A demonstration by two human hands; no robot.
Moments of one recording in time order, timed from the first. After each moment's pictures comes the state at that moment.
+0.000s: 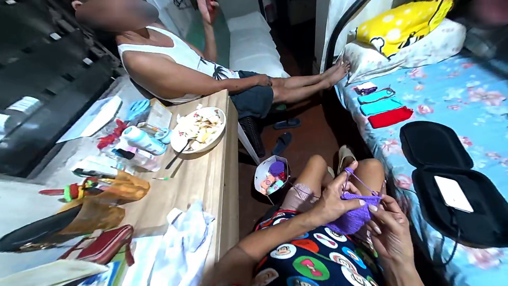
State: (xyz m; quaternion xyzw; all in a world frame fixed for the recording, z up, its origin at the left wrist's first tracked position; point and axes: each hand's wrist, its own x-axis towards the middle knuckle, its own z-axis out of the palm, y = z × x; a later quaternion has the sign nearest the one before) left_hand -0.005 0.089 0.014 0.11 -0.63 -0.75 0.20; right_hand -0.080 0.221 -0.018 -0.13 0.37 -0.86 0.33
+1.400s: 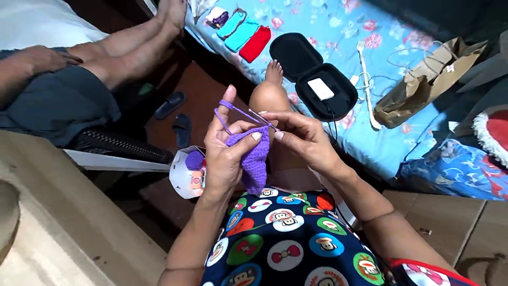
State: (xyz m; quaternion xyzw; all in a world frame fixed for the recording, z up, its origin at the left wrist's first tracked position) left_hand -0.024 0.087 0.060 0.03 -0.58 -0.80 0.15; right_hand -0.110 0.252 0.047 -0.35 0.58 -0.71 0.19
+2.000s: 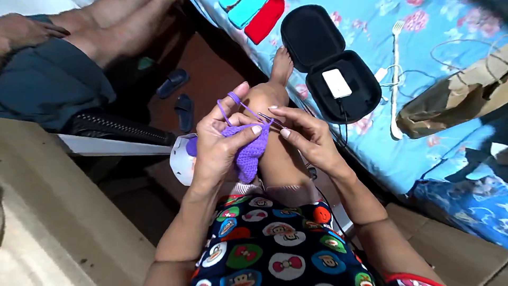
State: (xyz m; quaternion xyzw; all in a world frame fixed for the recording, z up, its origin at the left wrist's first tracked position) left_hand -0.081 0.077 0.045 0.11 -0.68 -0.72 0.10; right_hand -0.182 0.254 -0.010 -0.37 0.57 -0.71 0.19
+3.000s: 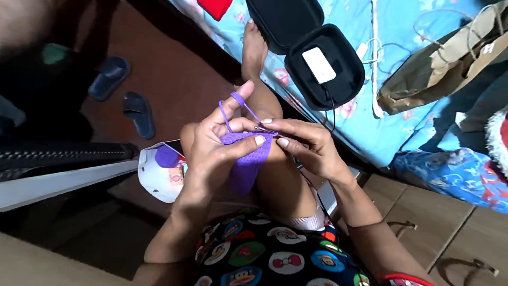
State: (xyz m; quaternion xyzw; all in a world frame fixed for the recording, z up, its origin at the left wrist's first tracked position) left_hand -0.128 0.033 0.012 0.06 -0.63 -0.77 -0.04; right_hand -0.196 0.235 -0.026 -0.38 0.63 -0.66 0.13
